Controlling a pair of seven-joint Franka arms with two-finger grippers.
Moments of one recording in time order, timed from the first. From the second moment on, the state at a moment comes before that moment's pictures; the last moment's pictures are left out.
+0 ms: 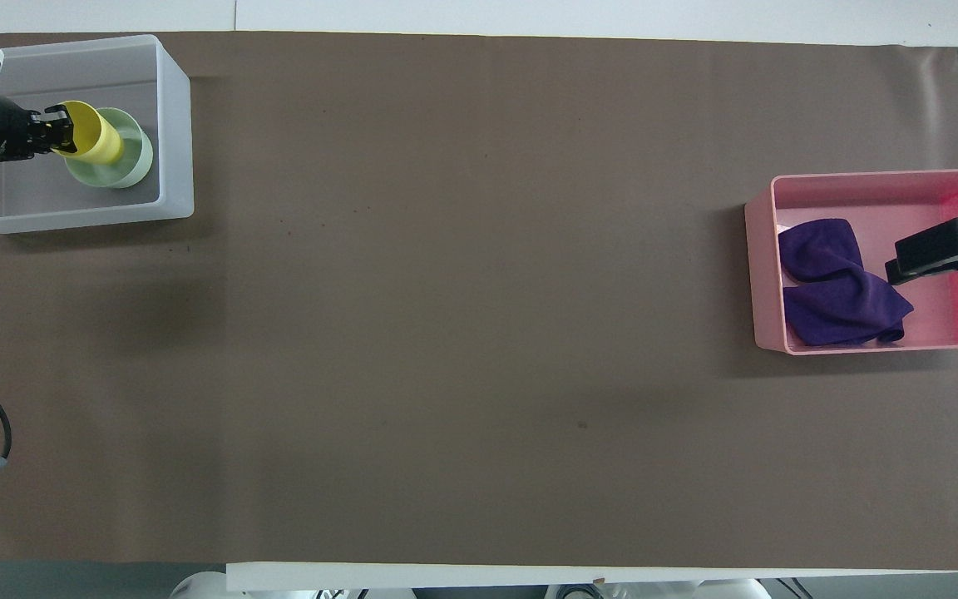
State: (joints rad) left arm 0.05 0.47 0.03 -1.63 -0.05 2.28 -0.17; right arm 0.07 -0.06 -0.10 -1.59 0.02 1.38 -0.02
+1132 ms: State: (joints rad) left arm -0.13 -0.06 0.03 -1.79 0.02 1.73 -0.12; right arm 0.23 -0.06 -0.24 -1.61 0.02 1.38 -0.02
